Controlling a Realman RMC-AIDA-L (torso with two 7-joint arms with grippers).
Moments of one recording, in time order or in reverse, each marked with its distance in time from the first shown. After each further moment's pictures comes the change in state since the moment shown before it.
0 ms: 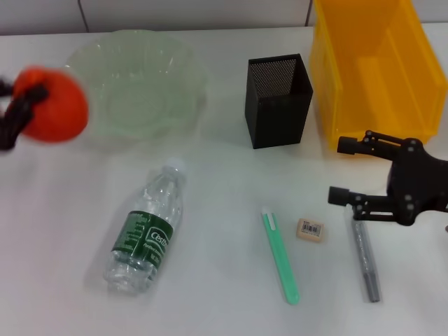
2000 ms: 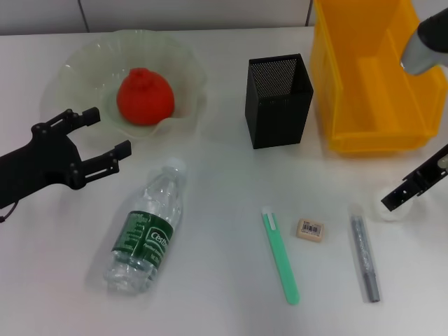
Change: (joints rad) left arm 0.025 -0.011 0.322 -0.187 -0.095 -0.252 0.075; right arm 0.241 0.000 -0.594 -0.640 -0.915 0.090 1.520
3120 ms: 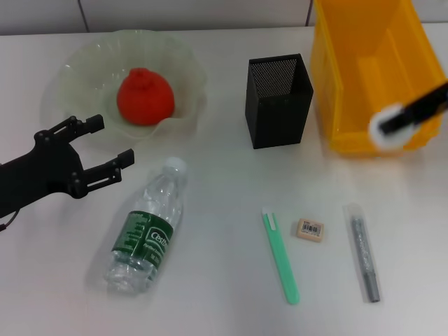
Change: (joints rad) left arm 0.012 0.005 0.002 -0.017 0.006 0.039 0.019; right arm 0.069 -0.012 0.216 -0.134 0.106 -0.071 -0.035
